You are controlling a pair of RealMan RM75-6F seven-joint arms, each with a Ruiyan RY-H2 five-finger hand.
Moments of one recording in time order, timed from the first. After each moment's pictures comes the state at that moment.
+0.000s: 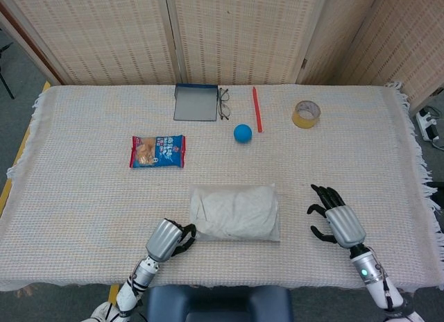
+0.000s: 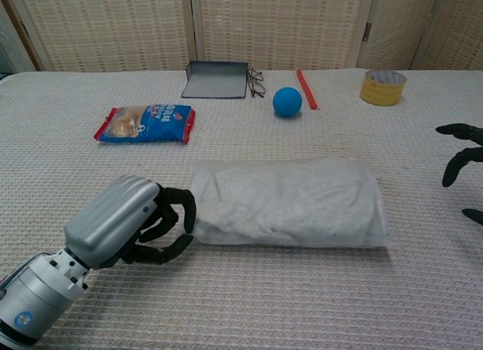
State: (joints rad) left arm -0.45 -2.17 0.05 -0.60 1.73 1.54 -0.23; right arm 0.29 -1.48 0.02 -1.23 -1.62 1.26 0.18
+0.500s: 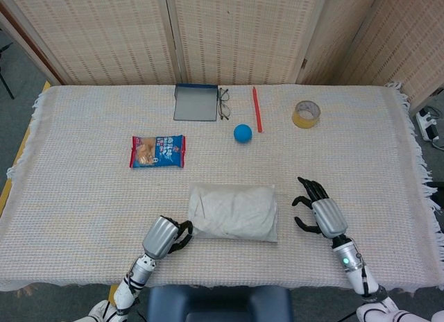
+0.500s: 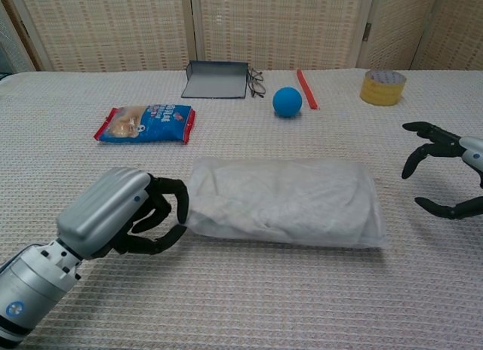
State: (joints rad) left arm -0.46 -2.14 0.04 -0.65 1.71 1.55 -0.23; right arm 0.34 -1.67 0.05 -1.00 -1.61 1.29 0.39
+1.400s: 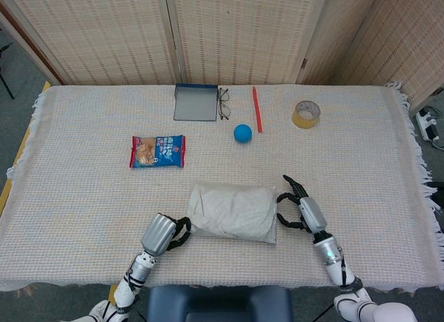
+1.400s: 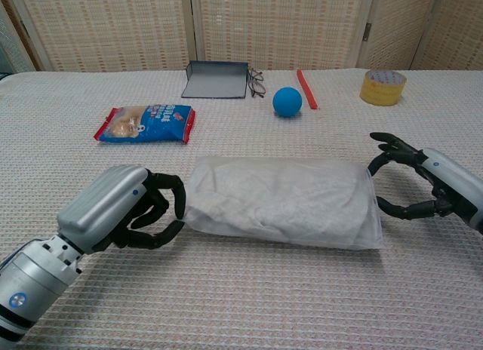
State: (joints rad) left arm -0.46 -2.12 0.02 -0.70 1.68 1.50 -0.24; right arm 0.42 -2.01 0.03 -0.47 -1.61 1.33 1.00
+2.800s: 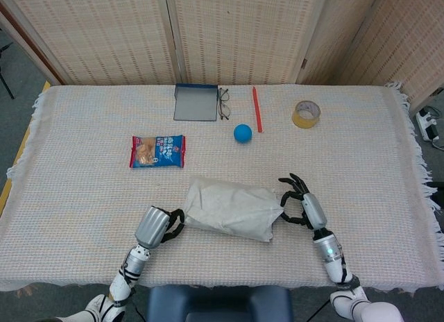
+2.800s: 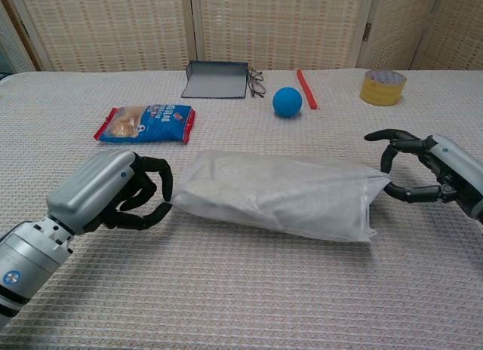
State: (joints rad) left arm -0.48 -2.09 -0.02 -0.68 1.65 1.50 -0.25; right arm 0.43 -2.05 0.04 -0.36 -1.57 1.40 1.12
